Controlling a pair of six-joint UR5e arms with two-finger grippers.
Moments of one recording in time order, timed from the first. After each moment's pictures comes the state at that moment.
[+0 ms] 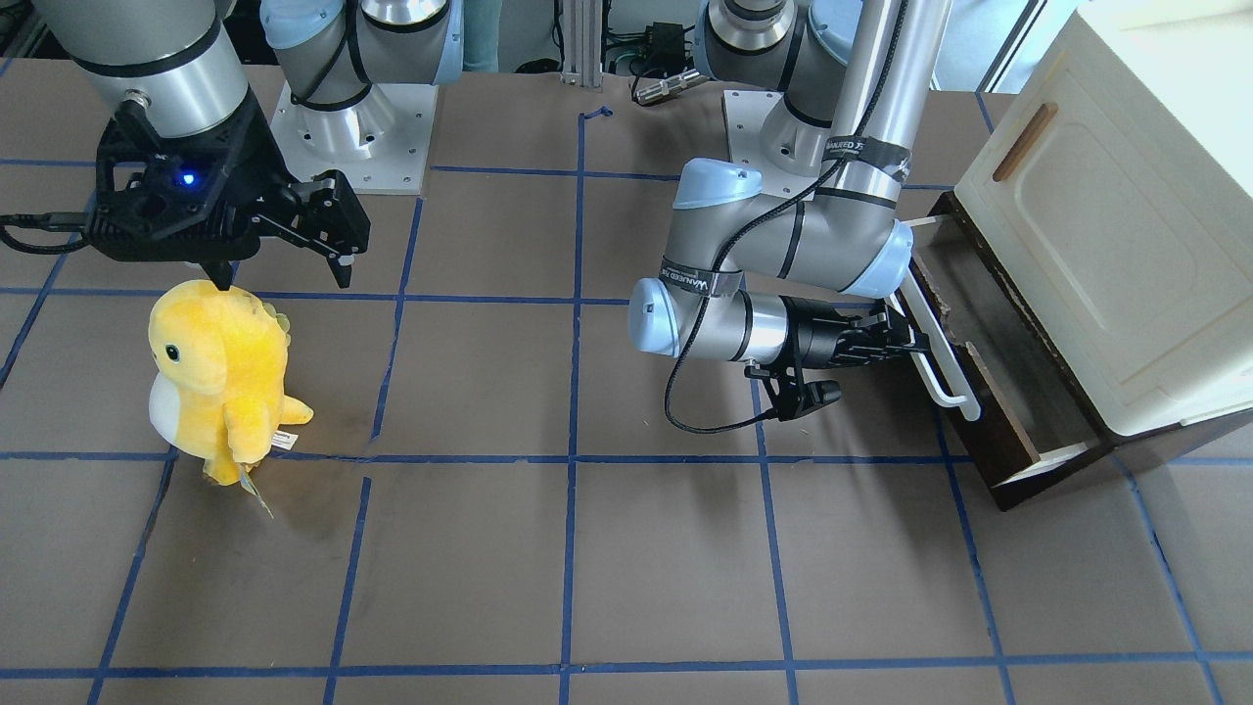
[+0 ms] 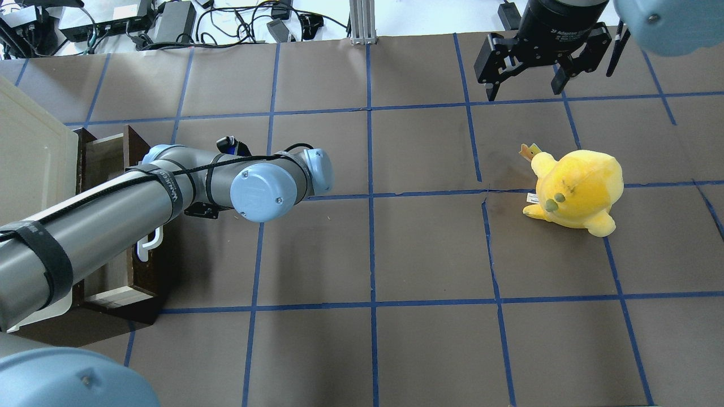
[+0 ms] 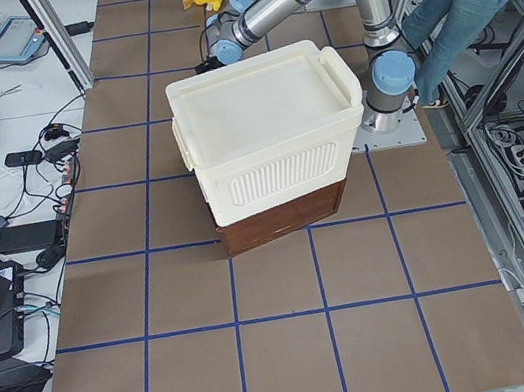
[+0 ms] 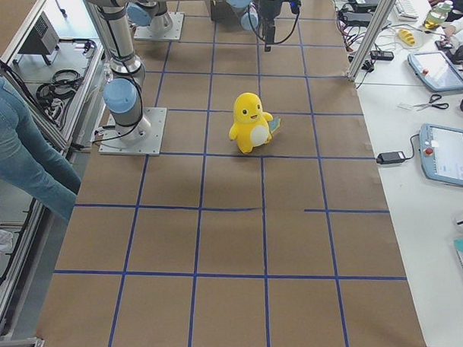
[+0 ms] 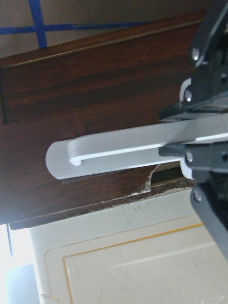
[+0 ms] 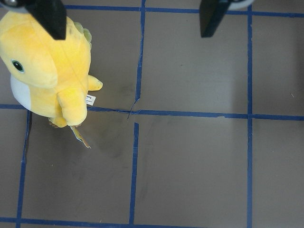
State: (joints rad) left arm -1.82 -2.00 -1.86 -1.73 2.80 -0.74; right arm 1.60 -1.48 1.44 -1.57 -1.58 -0.02
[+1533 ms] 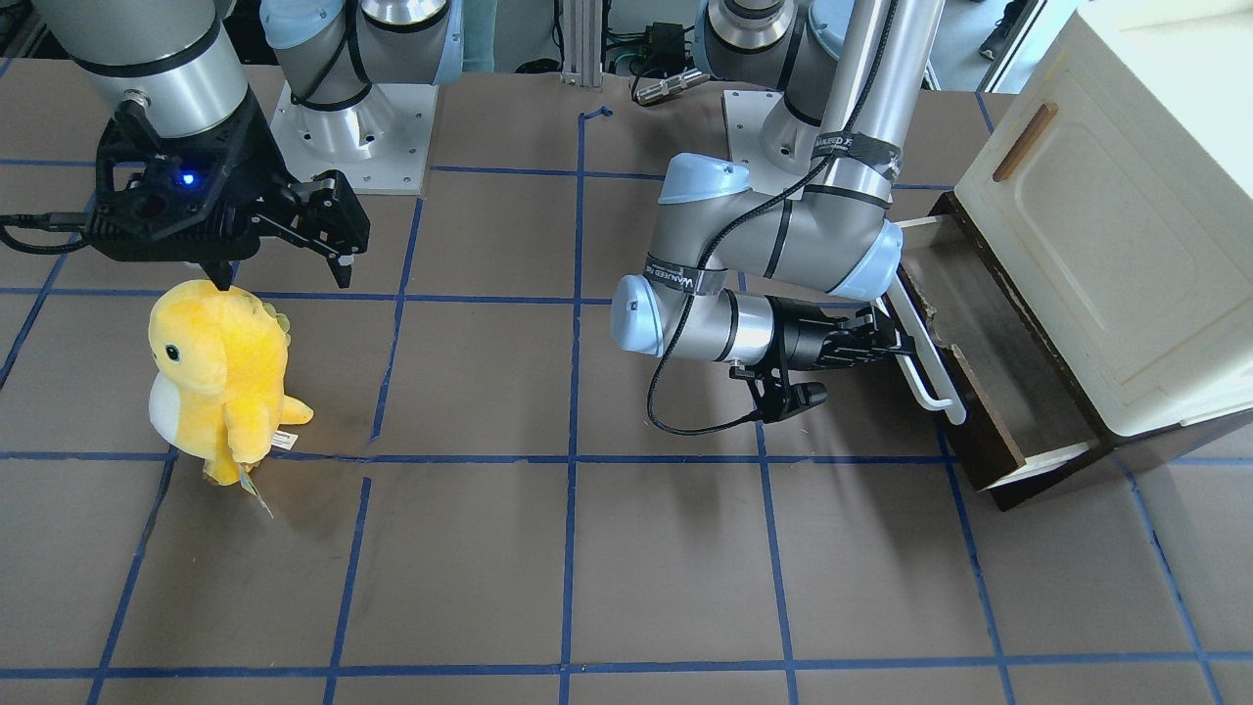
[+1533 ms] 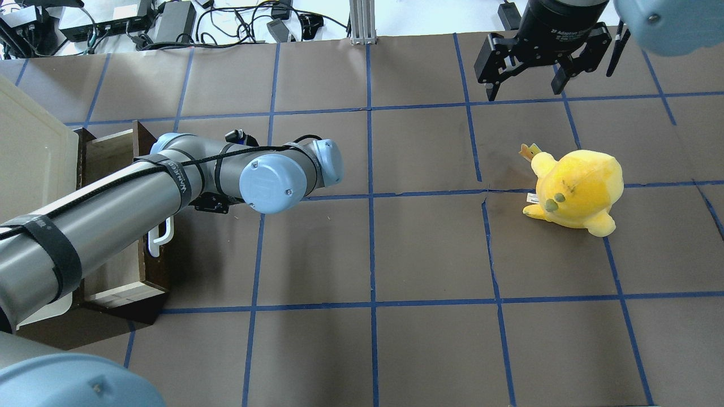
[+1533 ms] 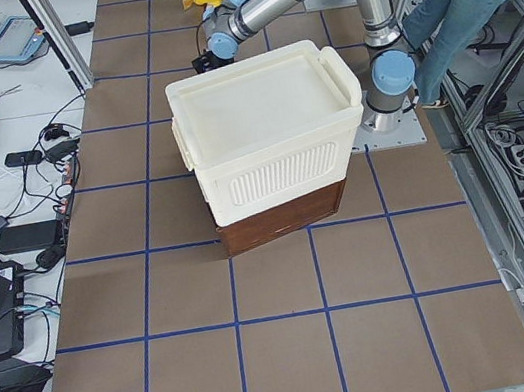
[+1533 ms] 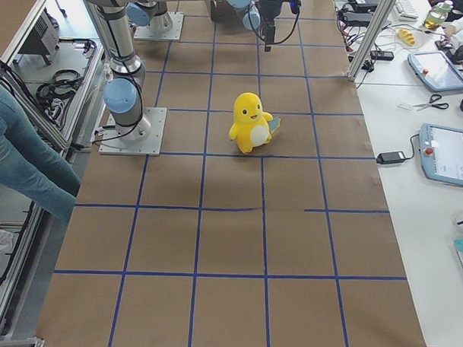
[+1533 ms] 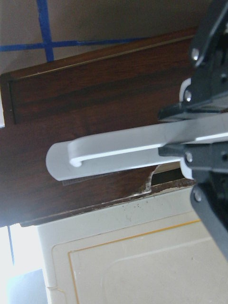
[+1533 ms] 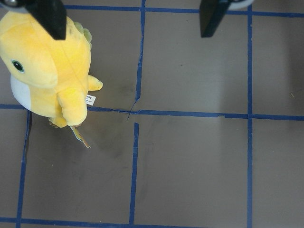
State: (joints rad) left arm -1.85 -2.01 -1.81 -1.76 2.75 -0.73; right arm 1.60 -1.48 1.44 -1.57 -1.58 -0.02
